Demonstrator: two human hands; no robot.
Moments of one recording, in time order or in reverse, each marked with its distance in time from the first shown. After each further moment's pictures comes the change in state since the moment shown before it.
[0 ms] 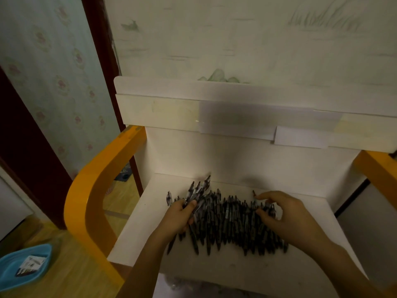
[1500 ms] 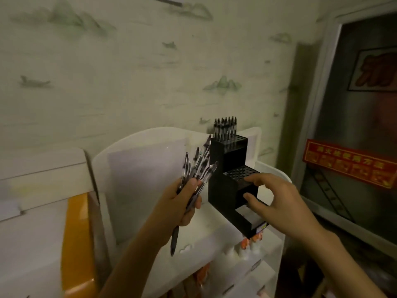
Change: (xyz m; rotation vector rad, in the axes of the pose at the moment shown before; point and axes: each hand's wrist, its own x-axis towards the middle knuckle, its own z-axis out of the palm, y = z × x) left_hand -0.185 0.326 0.597 -0.274 -0.889 0.609; right_hand -0.333 0.292 -0.464 -0.302 0.624 0.343
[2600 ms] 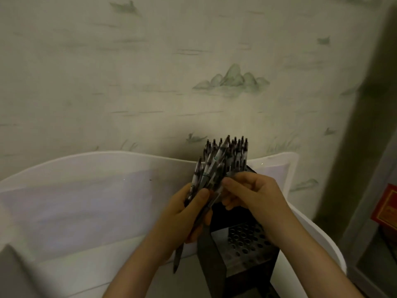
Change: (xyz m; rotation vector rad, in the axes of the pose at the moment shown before) left_hand 0.258 -0.048 0.054 0.166 0.273 -0.021; right_hand 0.268 0.157 0.081 1.072 -0.263 0.131
